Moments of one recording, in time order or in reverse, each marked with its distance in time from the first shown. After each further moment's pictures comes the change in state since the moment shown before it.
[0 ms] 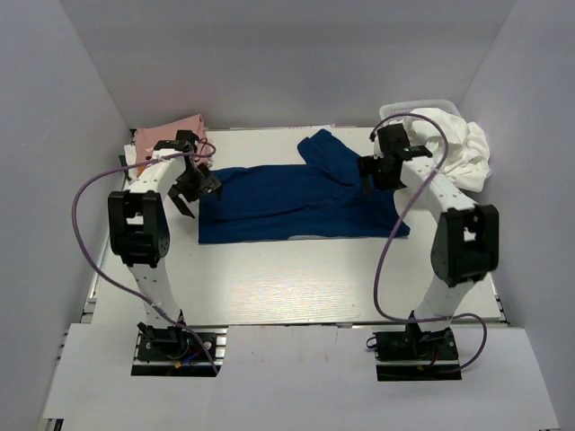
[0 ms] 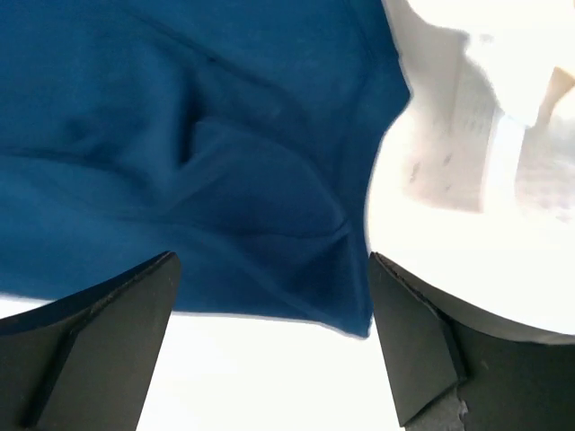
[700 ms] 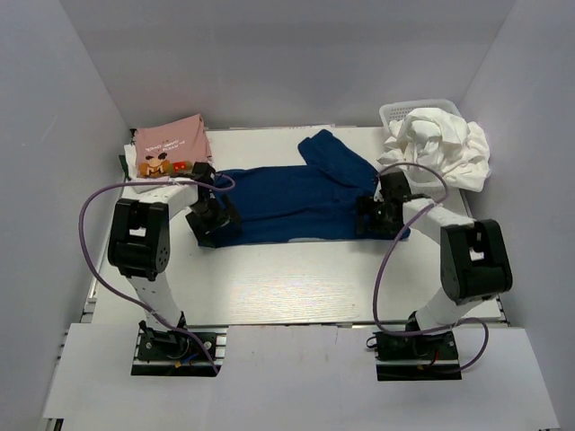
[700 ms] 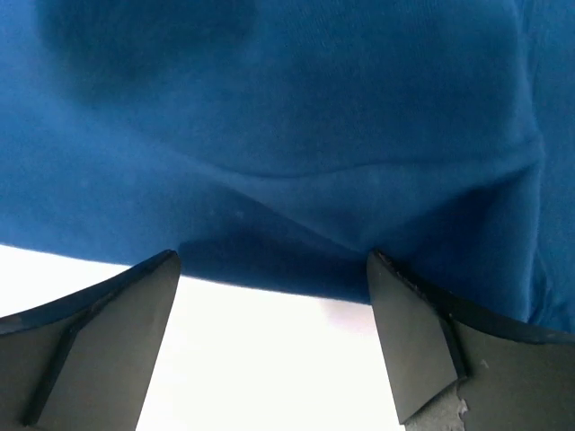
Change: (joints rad) left arm -0.101 -0.140 -0.412 0.246 0.219 0.036; right arm -0.010 -0.171 -0.542 0.330 -0.233 0.211
